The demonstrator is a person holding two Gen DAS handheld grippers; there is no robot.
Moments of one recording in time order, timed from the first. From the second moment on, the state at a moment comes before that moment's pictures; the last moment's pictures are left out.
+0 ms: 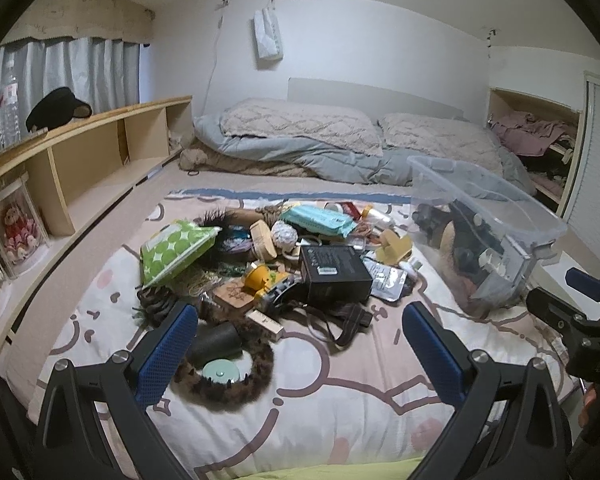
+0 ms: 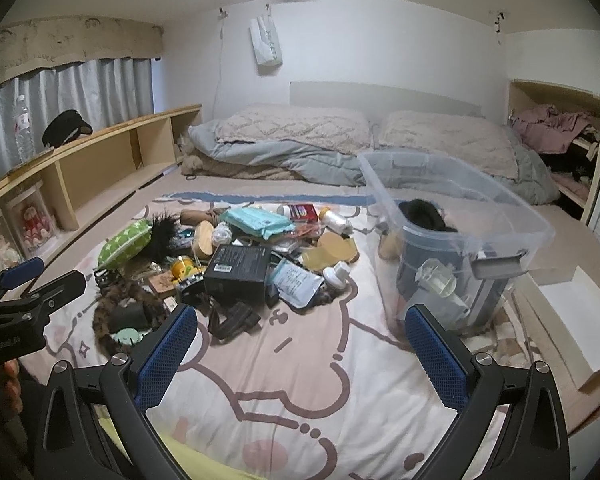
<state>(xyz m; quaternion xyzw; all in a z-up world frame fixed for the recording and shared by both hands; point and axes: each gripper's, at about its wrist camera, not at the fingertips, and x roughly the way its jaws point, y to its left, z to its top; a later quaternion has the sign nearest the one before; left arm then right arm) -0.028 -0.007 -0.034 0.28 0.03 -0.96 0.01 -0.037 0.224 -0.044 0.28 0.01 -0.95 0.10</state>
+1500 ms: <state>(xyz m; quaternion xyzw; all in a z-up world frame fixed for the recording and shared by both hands) -0.125 -0.109 -0.112 0.39 0.09 -0.91 0.13 -0.164 0.168 -0.175 0.45 0.01 -0.88 0.16</state>
